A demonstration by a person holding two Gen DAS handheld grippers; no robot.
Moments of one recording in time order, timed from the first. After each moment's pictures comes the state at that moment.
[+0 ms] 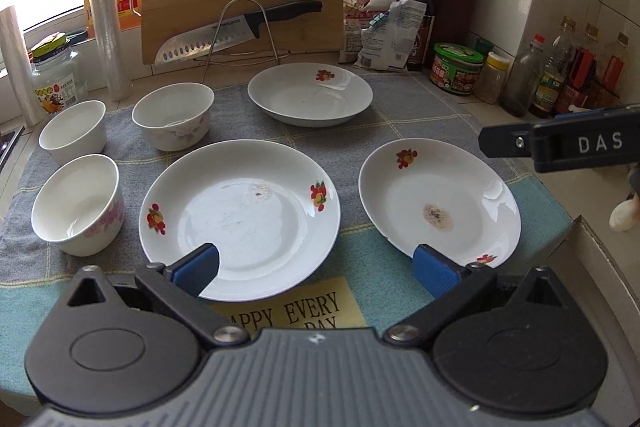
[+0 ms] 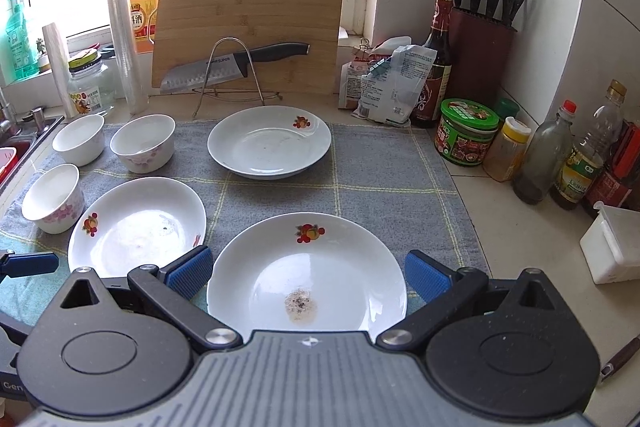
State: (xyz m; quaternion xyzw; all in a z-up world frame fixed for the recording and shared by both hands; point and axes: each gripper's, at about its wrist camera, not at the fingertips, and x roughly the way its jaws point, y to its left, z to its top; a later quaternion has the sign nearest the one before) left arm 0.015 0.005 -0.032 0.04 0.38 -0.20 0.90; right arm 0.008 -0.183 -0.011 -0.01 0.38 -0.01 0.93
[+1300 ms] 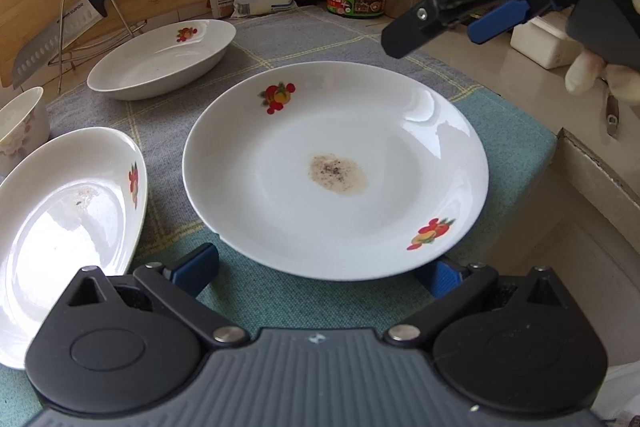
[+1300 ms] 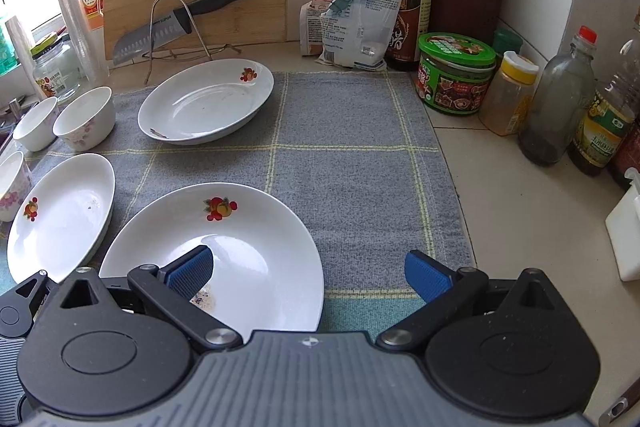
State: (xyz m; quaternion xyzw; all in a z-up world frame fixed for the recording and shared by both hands) left arm 0.033 -0.103 -0.117 0.14 0.38 -0.30 0.86; right arm 0.064 -0.279 -0.066 0.03 0.44 0.02 0.90
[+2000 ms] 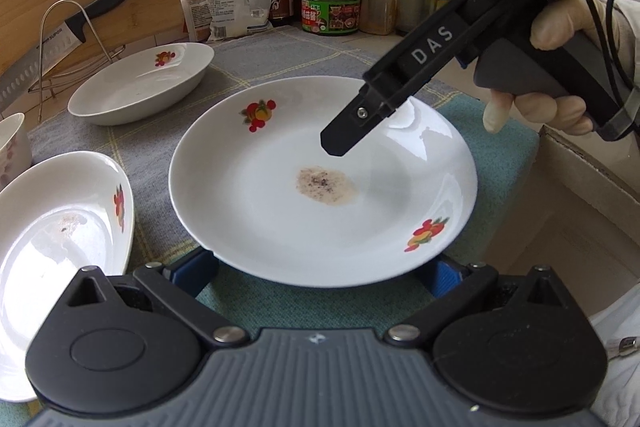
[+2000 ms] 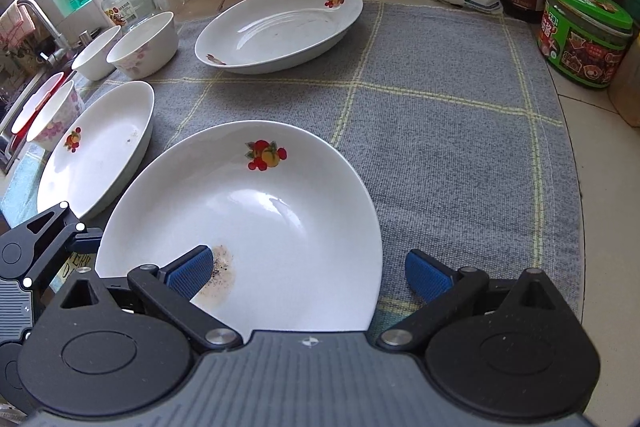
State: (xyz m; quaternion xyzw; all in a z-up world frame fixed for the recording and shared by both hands) left arm 0.033 -0.097 -0.121 0.14 0.35 -0.34 0.86; right arm 0.110 -0.281 -0.122 0.03 0.50 0.19 0.84
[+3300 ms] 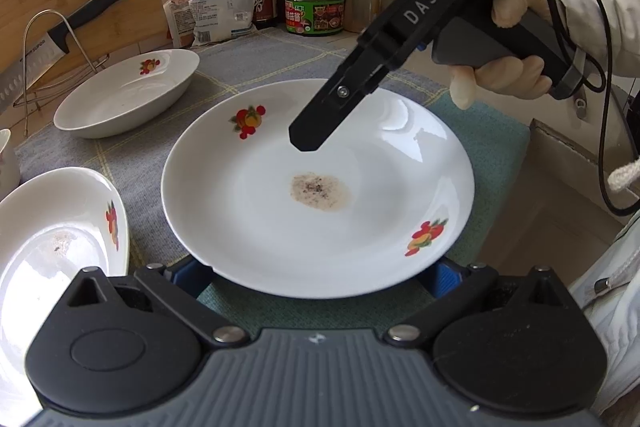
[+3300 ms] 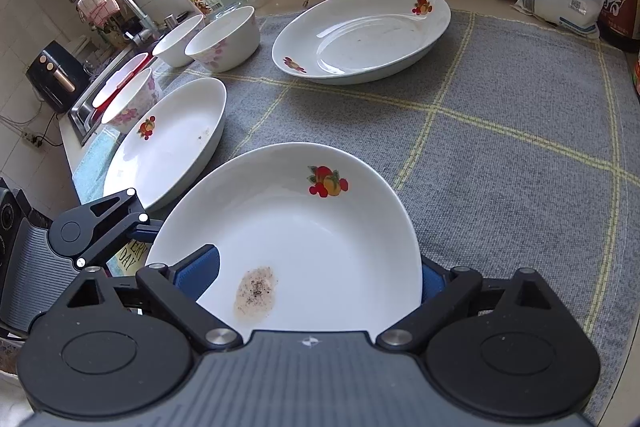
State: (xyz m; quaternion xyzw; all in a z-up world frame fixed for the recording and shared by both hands) left arm 0.037 -0.098 -0.122 0.15 0.34 -0.36 0.85; right arm 0.139 -0.284 -0.125 0.04 0.50 0.33 0.80
